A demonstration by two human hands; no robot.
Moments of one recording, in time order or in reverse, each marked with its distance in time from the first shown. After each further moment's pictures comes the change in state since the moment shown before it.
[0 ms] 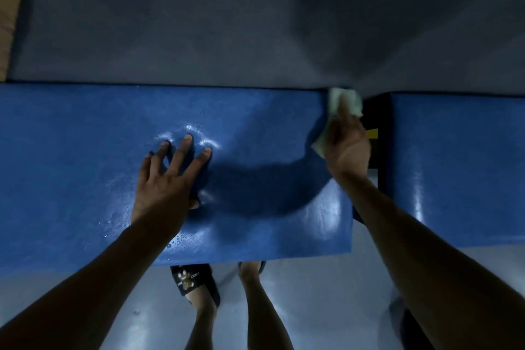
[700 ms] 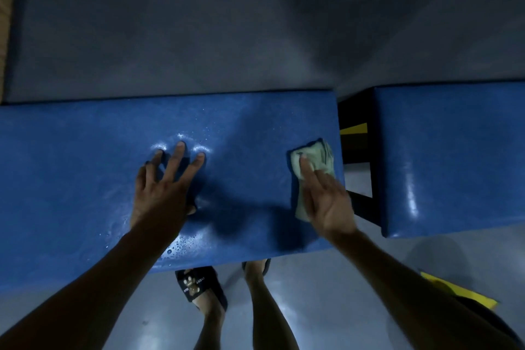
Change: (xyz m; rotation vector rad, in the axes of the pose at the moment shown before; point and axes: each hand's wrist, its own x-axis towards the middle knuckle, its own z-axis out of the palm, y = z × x) left_hand 0.001 0.001 -0.002 -0.007 0.018 0.038; right_hand -0.112 0.023 -0.017 -0.103 -0.320 -0.303
